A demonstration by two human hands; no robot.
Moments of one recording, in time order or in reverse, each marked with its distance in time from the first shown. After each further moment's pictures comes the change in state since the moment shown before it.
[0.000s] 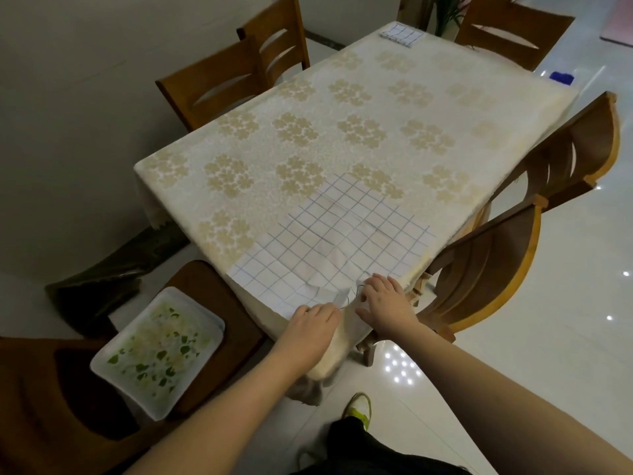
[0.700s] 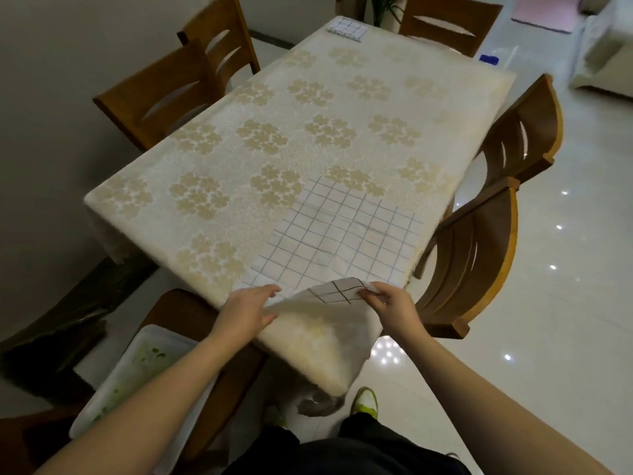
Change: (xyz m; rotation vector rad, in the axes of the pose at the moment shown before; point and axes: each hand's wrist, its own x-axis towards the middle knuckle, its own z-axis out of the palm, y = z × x) left_hand 0.015 -0.168 -0.010 -0.340 0.019 -0.121; right_hand -0.004 -0.045 -0.023 1.043 0.326 0.416
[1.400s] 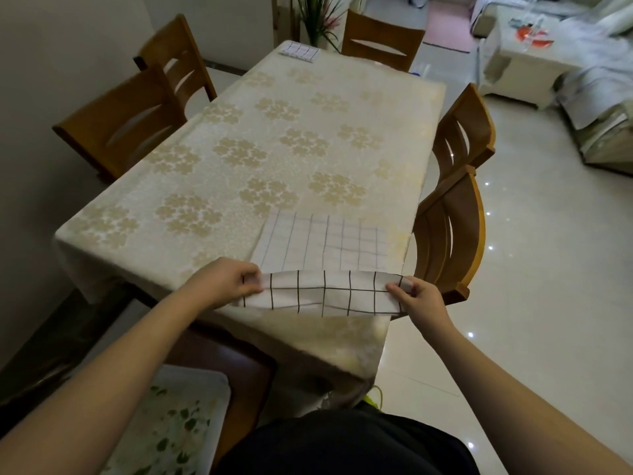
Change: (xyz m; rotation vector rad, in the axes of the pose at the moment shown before) left_hand 0.019 -0.057 -0.123 0.001 -0.270 0.196; right_hand -0.059 -0.030 0.020 0.121 0.335 0.182
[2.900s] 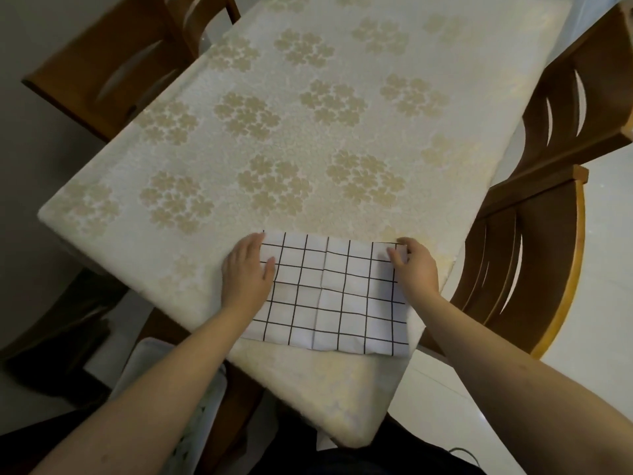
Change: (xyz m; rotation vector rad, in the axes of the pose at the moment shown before) left_hand 0.158 -0.016 0.099 0.008 0.552 -0.331; right_hand 0.222 0.023 0.050 -0.370 -0.061 0.064
